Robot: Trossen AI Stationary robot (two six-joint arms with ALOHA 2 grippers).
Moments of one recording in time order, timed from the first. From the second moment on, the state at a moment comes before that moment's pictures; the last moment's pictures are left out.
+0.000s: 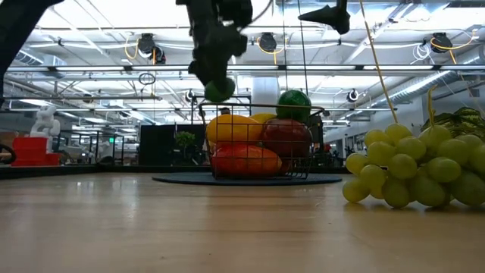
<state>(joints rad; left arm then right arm) 0.31 1.93 1.88 -1.26 0.02 -0.12 -0.20 0.99 0.96 -0.17 -0.07 0.60</state>
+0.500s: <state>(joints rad) 0.33 1.83 1.89 -1.44 0.02 -0.28 -0.23 0.99 0.96 -0.17 -0.02 0.62</state>
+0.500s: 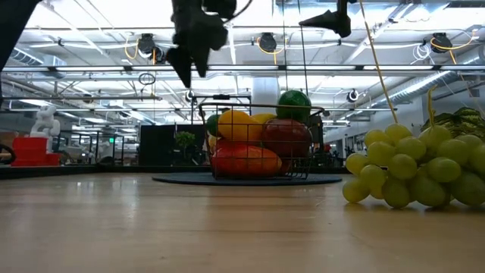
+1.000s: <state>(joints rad) 0.20 1.53 1.54 -1.58 0.29 -0.50 -0.24 0.99 0.96 -0.17 0.00 0.60</state>
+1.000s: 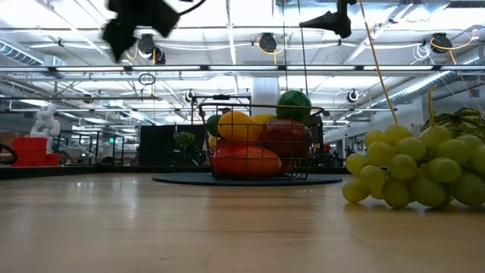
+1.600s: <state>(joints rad) 0.05 1.41 1.01 -1.56 0.52 -0.84 -0.24 0.99 0.96 -0.18 -0.01 0.48</state>
